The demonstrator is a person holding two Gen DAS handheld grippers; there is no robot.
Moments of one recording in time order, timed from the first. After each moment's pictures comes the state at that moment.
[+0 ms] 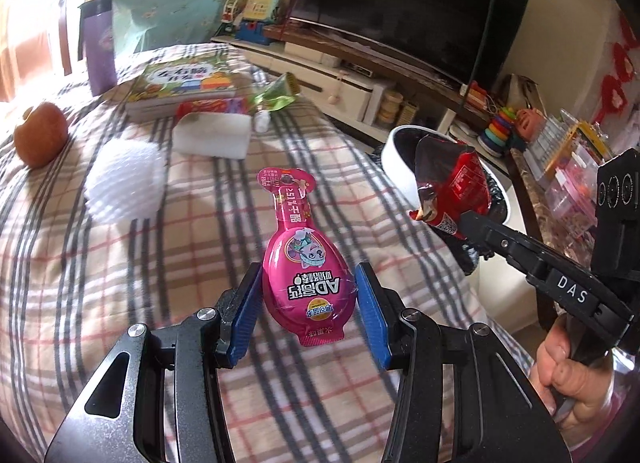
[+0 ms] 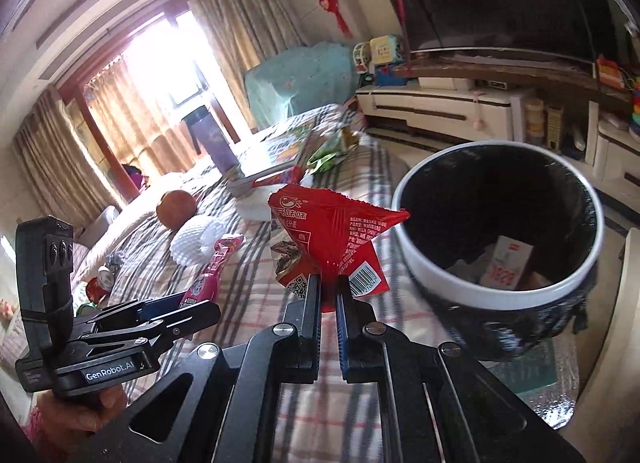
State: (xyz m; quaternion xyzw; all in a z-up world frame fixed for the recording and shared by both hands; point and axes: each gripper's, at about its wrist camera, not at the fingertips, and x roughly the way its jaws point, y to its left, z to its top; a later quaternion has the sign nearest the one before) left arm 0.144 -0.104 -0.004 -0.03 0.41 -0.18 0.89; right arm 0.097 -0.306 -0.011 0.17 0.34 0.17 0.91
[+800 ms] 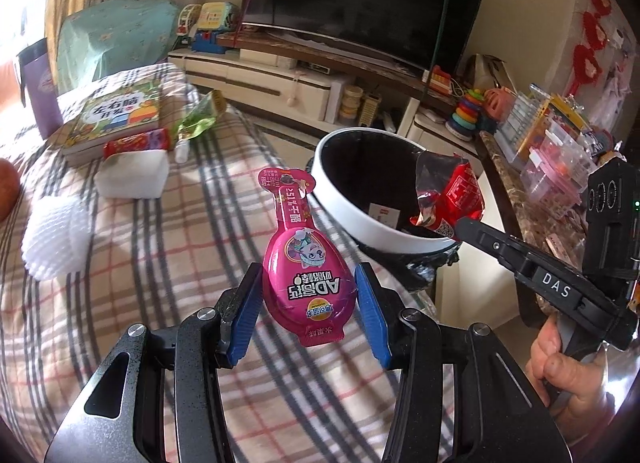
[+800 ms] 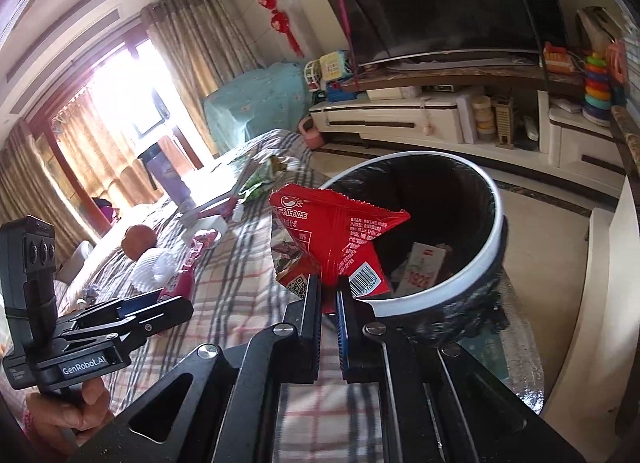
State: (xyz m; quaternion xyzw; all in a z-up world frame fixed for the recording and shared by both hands) left arm 0.154 -0.174 0.011 0.00 0.40 -0.24 0.89; right arm 0.087 -0.376 -0.018 0.20 0.33 0.10 0.92
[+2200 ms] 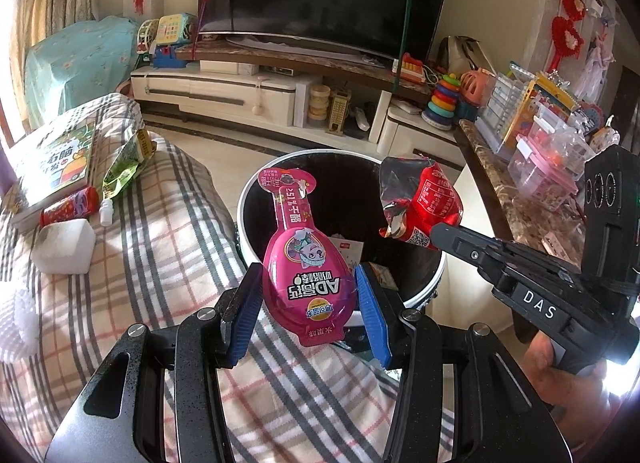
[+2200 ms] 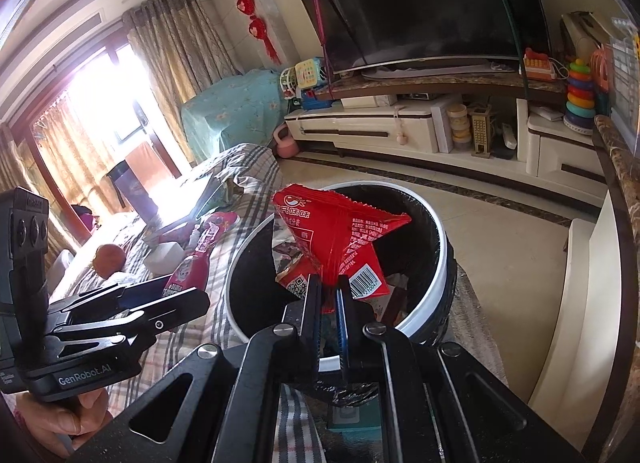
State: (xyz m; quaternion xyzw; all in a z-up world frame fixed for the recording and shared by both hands) left arm 0.192 -0.256 0.020 0.04 0.39 -0.28 0.88; right arm 0.112 -0.416 -0.015 0.19 0.33 0.06 0.92
